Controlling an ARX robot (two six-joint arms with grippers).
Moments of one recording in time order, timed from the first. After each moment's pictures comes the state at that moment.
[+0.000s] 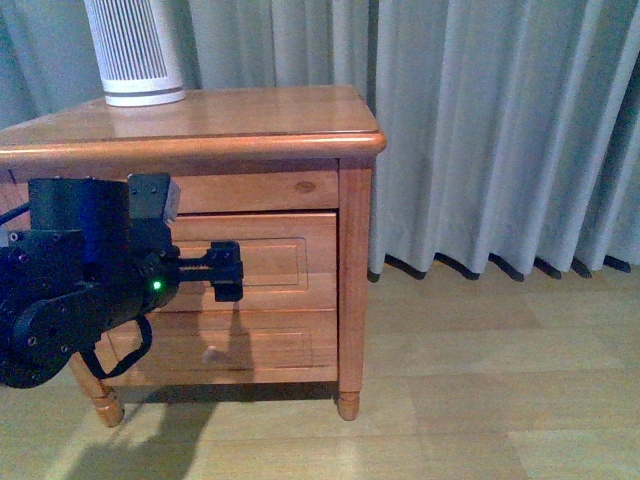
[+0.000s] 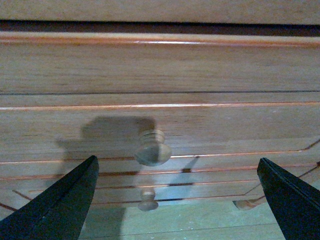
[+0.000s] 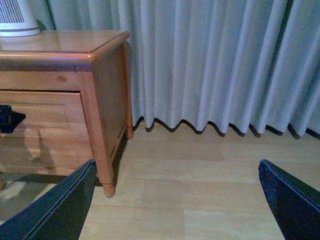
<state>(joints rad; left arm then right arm) -0.15 2.32 1.23 0.74 0.00 -0.05 0.00 0.00 0.02 0.00 0.00 0.00</state>
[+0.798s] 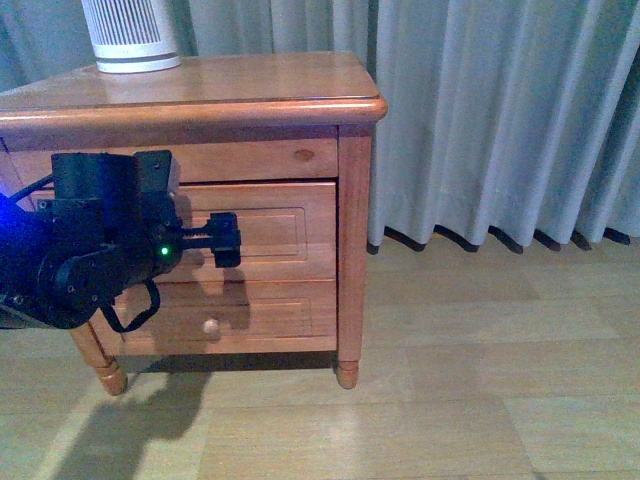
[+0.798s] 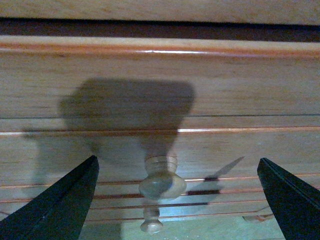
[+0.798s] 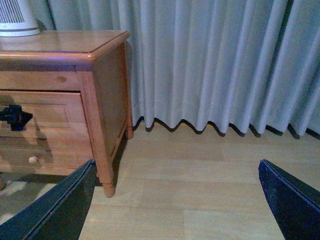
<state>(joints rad) -0.14 2.42 1.38 0.68 0.00 -0.06 0.00 0.00 0.02 0.00 0.00 0.00</state>
